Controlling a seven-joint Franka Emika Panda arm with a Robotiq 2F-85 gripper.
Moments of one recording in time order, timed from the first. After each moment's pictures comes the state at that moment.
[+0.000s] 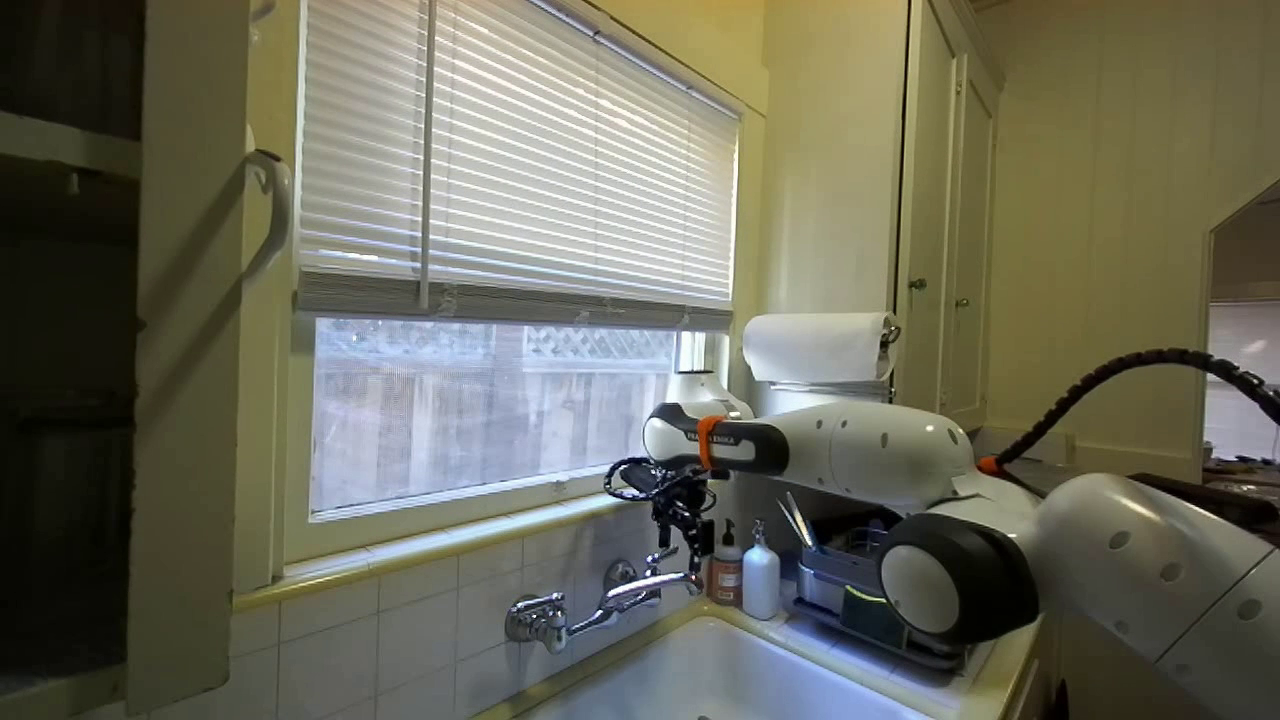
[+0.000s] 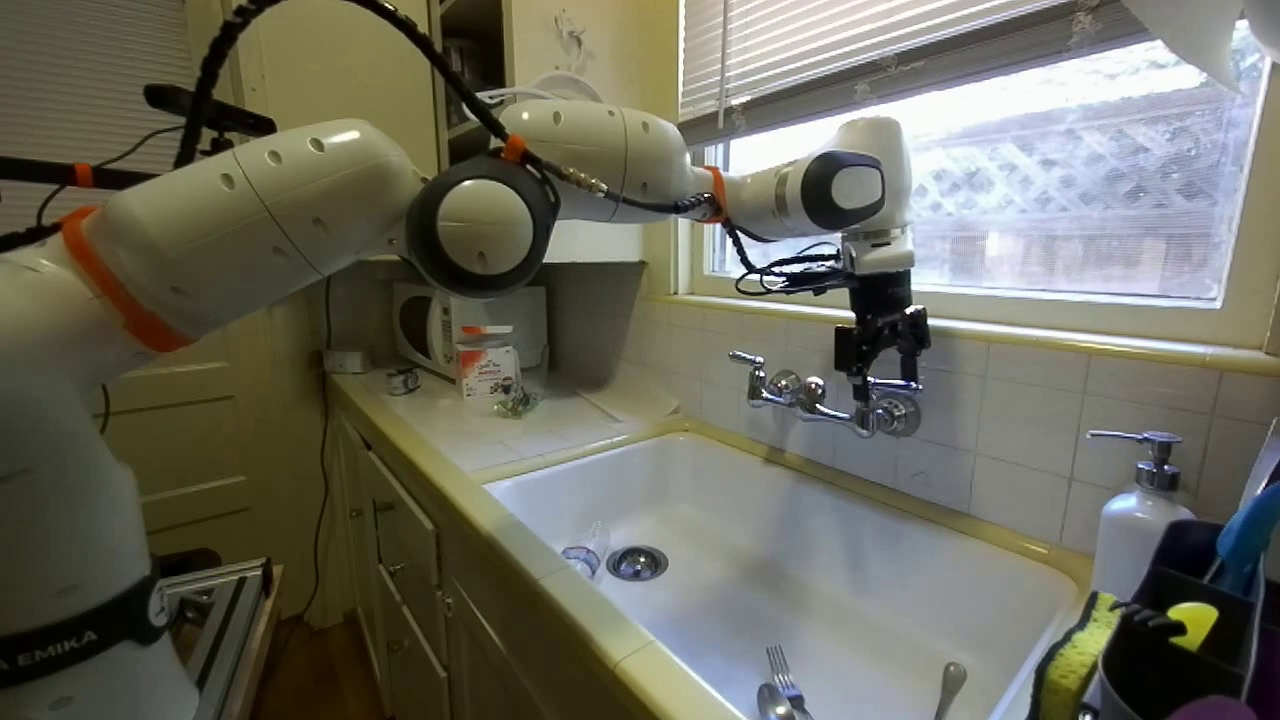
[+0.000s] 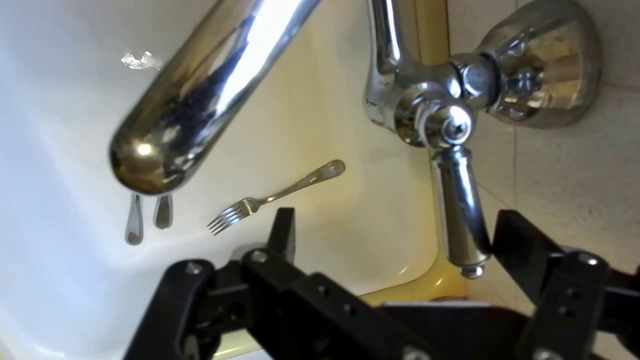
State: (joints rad) arm -0.02 1.08 -0.11 -0.54 0.02 1.78 1.50
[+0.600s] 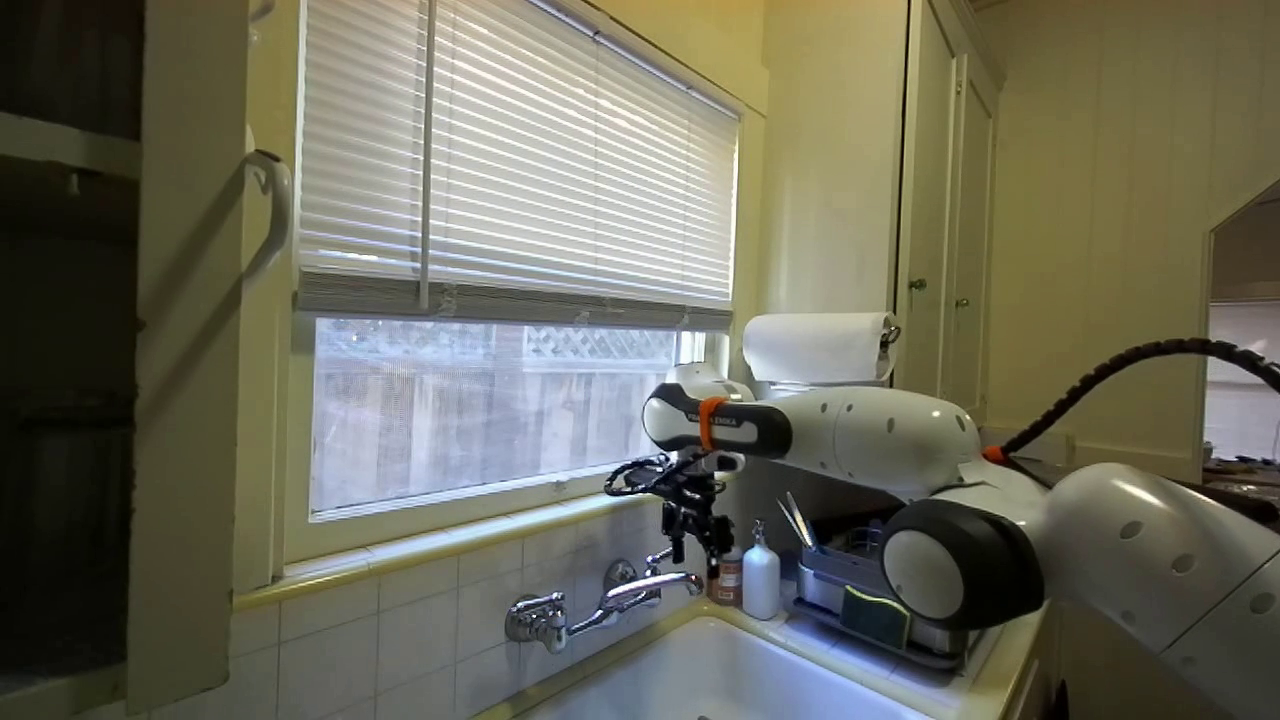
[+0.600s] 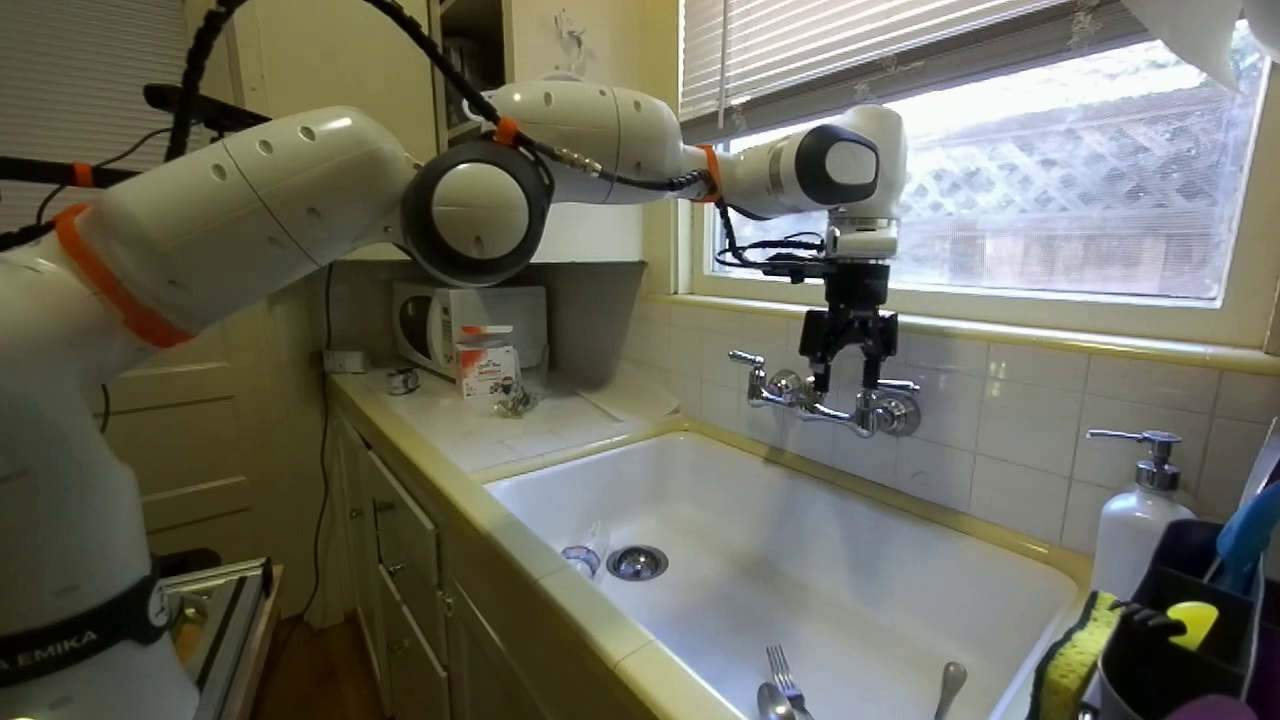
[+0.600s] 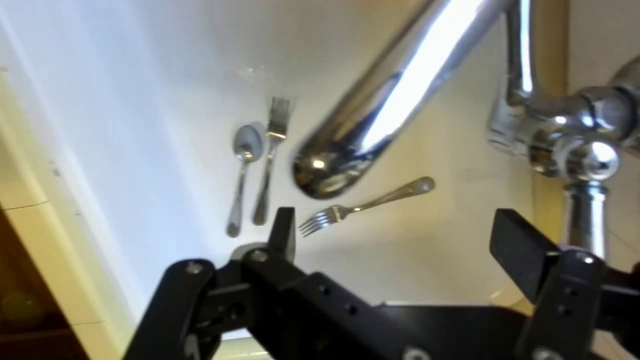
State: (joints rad) arm -0.02 1.03 -0.09 -0.54 0.02 1.52 1.48
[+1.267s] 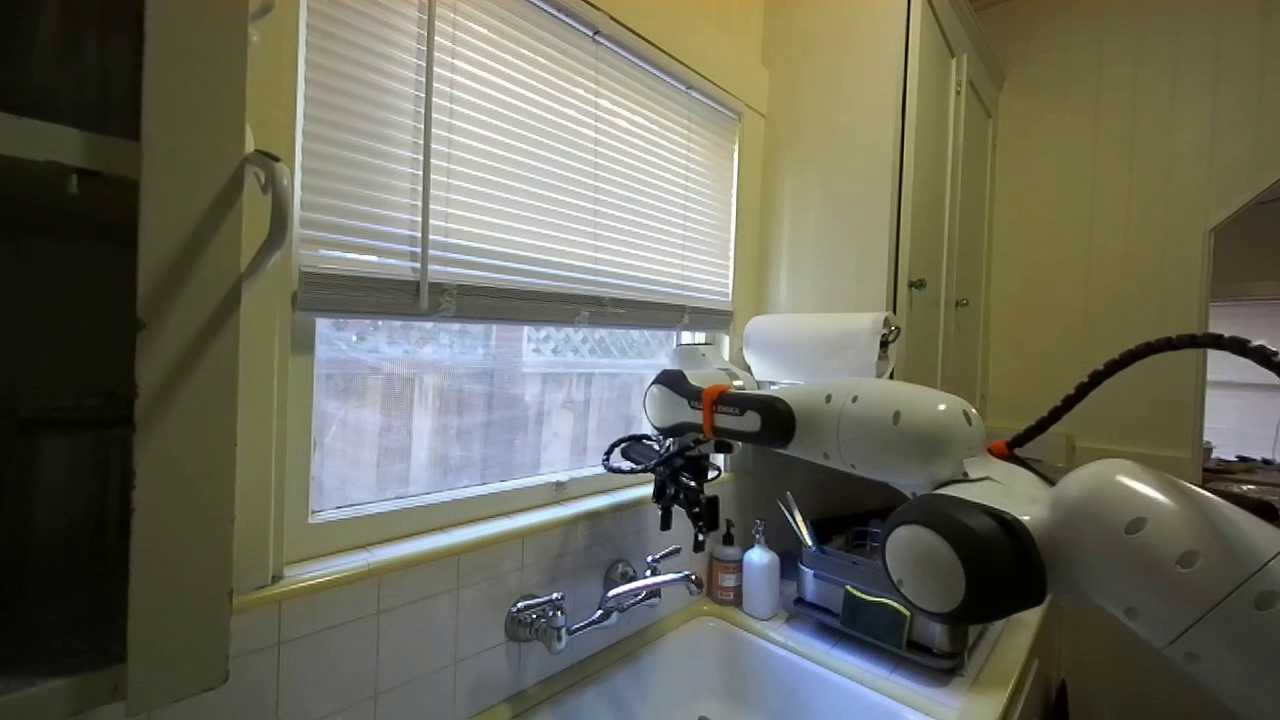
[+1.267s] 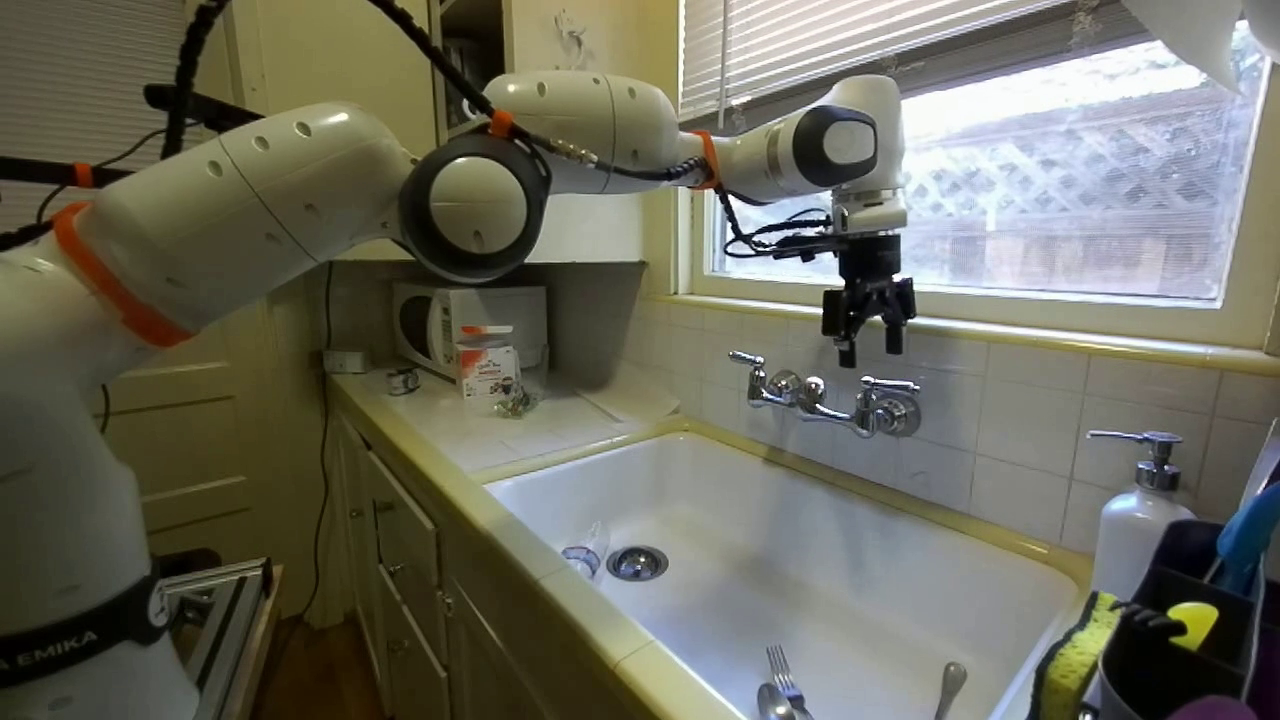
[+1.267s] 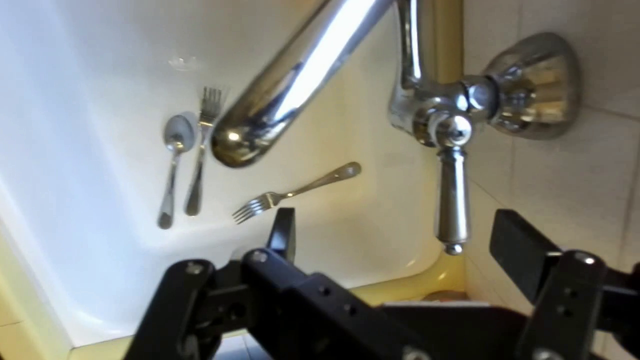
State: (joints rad) arm -0.02 1.02 -0.09 -0.51 0.01 1.66 1.46
